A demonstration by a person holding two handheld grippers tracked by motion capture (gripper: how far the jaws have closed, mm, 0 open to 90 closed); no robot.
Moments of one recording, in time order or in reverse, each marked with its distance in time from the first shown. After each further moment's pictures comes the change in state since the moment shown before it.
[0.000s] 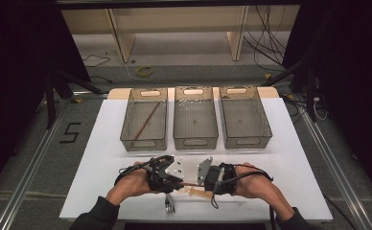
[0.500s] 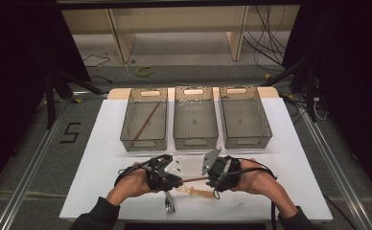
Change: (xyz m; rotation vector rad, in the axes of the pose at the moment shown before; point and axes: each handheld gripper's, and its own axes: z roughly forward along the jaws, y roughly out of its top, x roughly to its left) left arm 0.007 -0.006 -0.003 -0.002 0.043 -0.056; right arm -0.016 -0.010 -0.012 -0.091 -0.036 0.142
